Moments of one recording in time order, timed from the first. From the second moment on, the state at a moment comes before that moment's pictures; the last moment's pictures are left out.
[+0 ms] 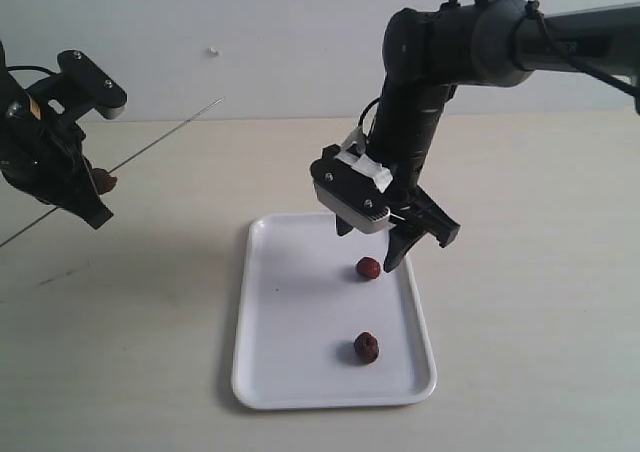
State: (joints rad) left arm -0.26 1.75 -1.15 0.19 0.62 0.38; right arm 0.31 2.24 -1.74 0.20 1.15 -1.96
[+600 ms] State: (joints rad) left arm -0.26 1.75 -1.15 0.19 0.61 0.38; right arm 0.31 2.31 -1.74 0.16 1.12 -1.98
